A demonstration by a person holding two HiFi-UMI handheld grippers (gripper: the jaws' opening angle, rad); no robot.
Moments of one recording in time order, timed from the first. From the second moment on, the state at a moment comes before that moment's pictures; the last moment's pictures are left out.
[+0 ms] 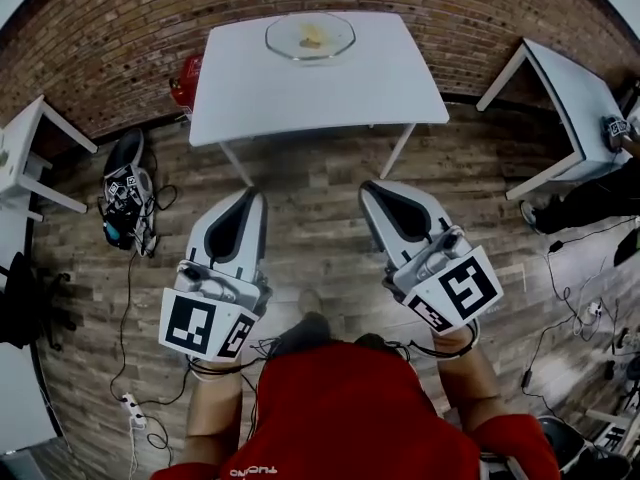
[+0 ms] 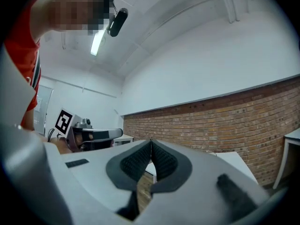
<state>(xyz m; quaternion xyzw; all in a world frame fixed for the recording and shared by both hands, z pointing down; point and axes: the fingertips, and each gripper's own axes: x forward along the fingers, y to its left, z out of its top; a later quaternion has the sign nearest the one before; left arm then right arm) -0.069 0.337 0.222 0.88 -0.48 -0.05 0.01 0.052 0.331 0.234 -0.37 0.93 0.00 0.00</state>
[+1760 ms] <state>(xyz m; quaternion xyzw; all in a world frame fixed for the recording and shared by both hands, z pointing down) -0.076 -0.133 0.246 0.86 -0.51 -0.02 0.02 0.030 -0.151 0.260 -0.34 0.94 0.03 -0.04</state>
